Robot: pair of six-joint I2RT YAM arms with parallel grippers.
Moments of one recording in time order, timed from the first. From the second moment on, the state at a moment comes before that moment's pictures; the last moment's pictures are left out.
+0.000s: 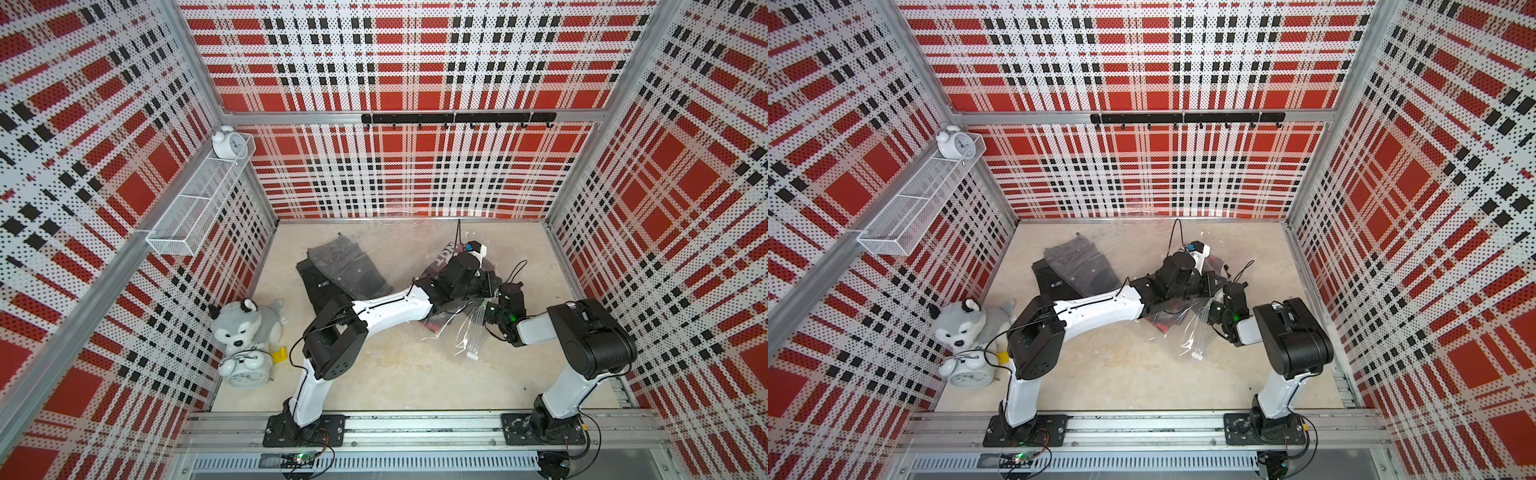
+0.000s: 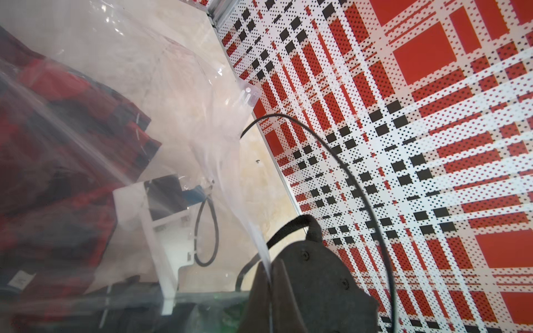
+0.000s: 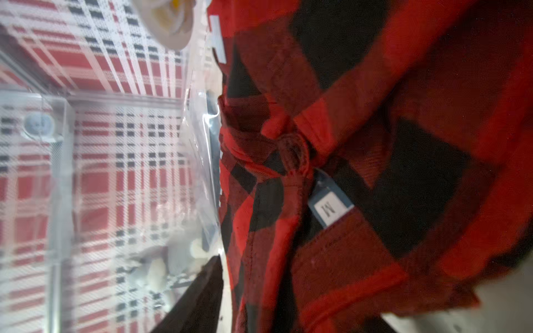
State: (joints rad) left arm -0.98 2.03 1.59 0.09 0.19 -0.84; right arm 0.23 1.69 0.46 0.74 -0.60 1.05
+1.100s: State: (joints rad) left arm -0.98 2.00 1.57 0.09 0.23 -0.83; right arm 0.03 1.65 0.56 0.46 -0.45 0.93
